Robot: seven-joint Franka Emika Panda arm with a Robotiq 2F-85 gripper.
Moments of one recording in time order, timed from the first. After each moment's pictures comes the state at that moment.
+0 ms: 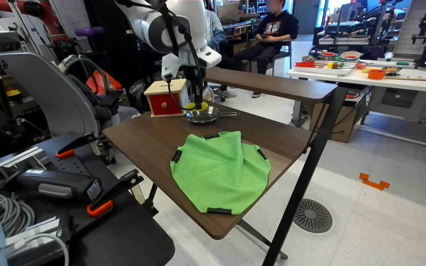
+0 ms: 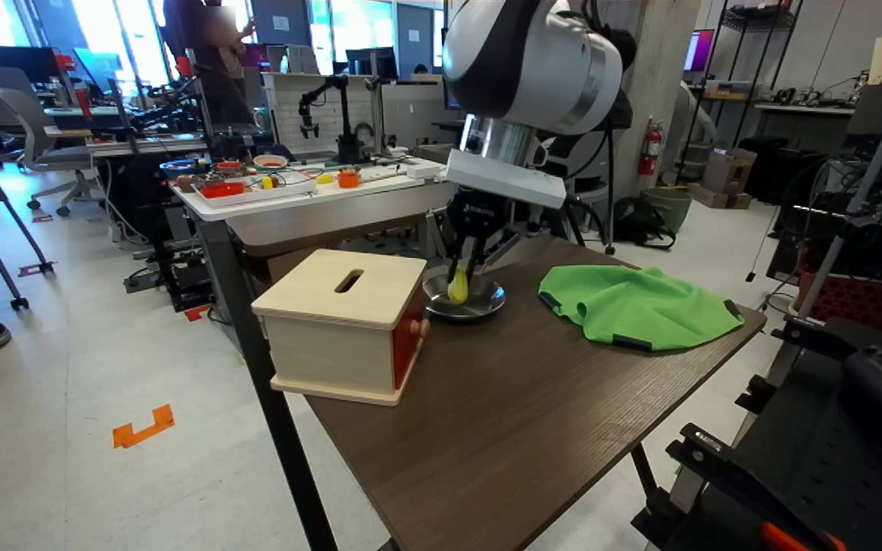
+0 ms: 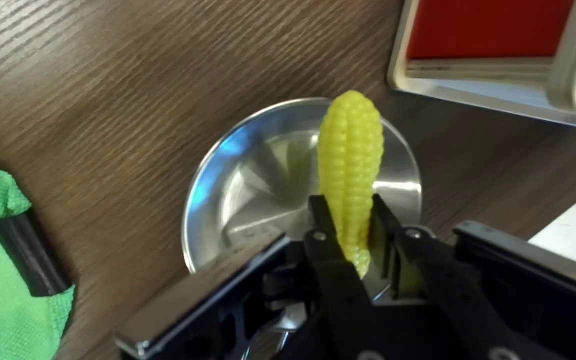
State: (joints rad) arm 0.07 0.86 0.02 -1.63 0.30 2.59 0.43
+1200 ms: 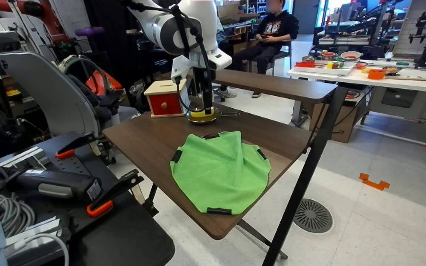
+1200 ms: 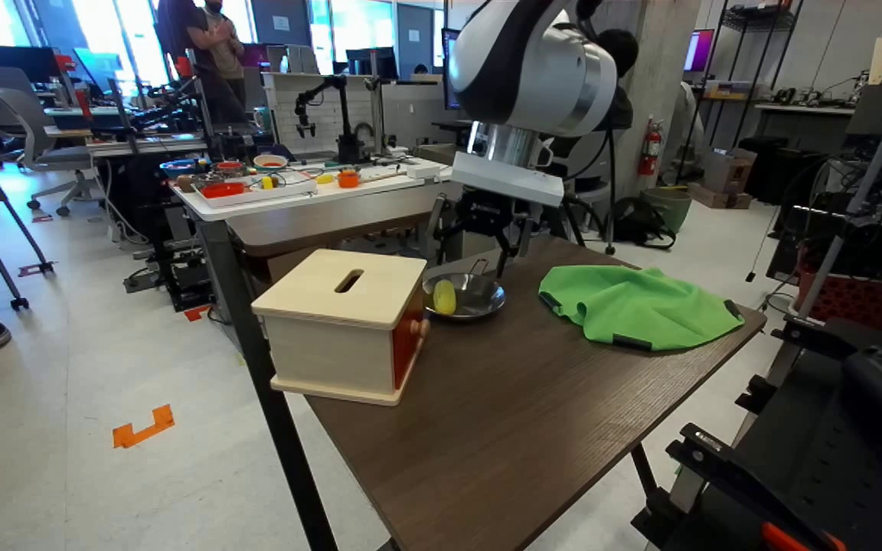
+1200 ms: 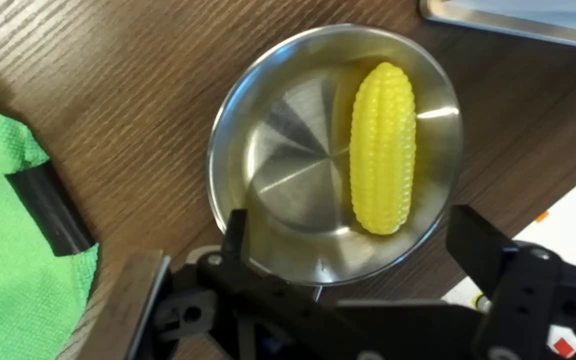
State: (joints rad) arm 0.07 0.91 -0.02 -1.54 0.30 2.55 0.47
